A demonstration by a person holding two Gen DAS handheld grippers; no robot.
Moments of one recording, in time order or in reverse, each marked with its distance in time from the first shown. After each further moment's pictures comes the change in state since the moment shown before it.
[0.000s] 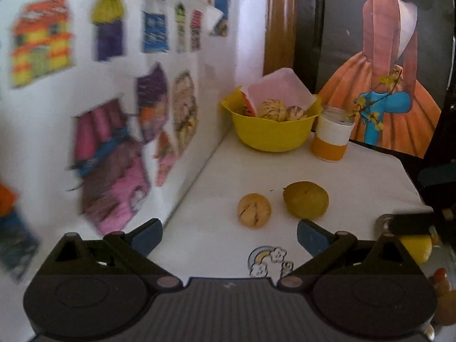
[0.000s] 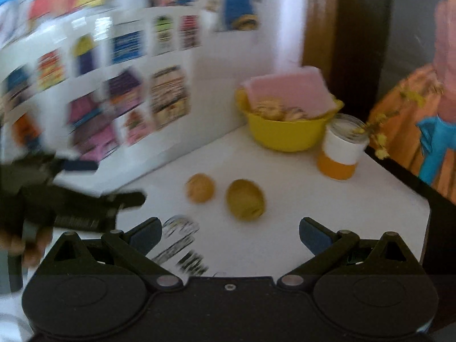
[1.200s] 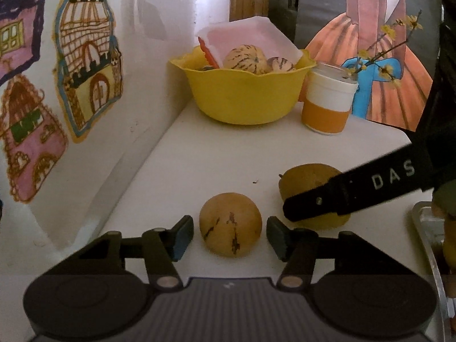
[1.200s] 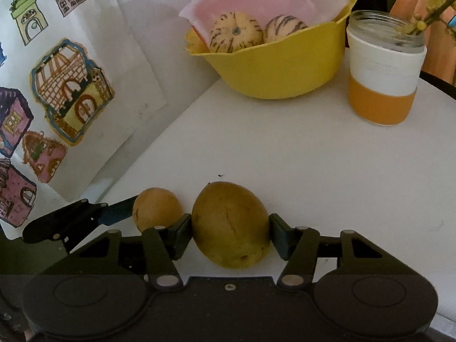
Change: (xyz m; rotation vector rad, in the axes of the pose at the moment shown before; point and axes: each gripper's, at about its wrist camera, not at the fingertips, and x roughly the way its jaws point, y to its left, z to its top) left arm 0.131 -0.019 -0.003 0.077 0.053 -0.120; right arm 0.168 -0.036 0.011 0.263 0.194 0.120
